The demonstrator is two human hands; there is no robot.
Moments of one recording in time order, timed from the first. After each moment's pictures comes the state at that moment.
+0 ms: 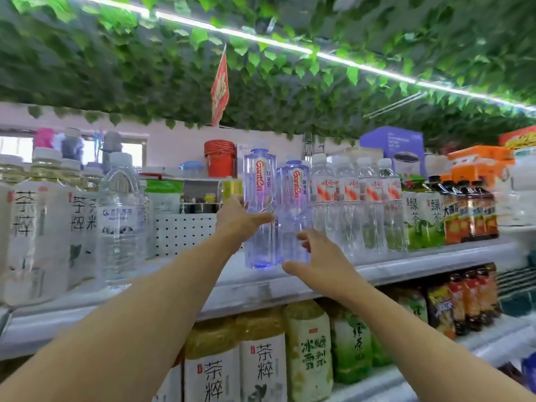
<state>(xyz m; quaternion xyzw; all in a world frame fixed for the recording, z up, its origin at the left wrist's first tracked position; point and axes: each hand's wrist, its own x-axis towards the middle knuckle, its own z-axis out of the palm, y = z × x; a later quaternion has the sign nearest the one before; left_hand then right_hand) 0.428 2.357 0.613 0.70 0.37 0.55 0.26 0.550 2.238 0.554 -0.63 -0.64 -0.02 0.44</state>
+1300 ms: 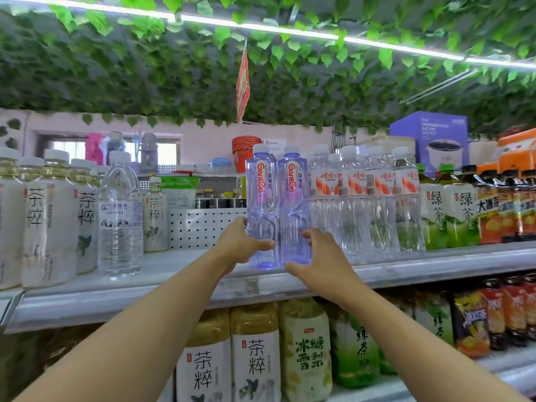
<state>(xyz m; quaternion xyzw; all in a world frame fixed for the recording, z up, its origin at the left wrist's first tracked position) 0.445 2.346 0.575 0.71 0.45 0.46 0.29 0.591 2.257 0.540 -0.60 -0.66 -0.02 0.45</state>
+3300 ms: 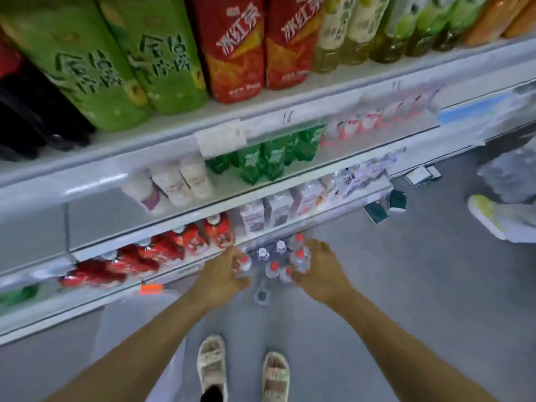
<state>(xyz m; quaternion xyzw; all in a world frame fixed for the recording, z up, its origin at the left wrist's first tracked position) 0.482 2.141 -0.082 0.68 0.55 -0.04 0.48 0.670 2.064 -0.109 -0.80 -0.46 0.37 0.15</state>
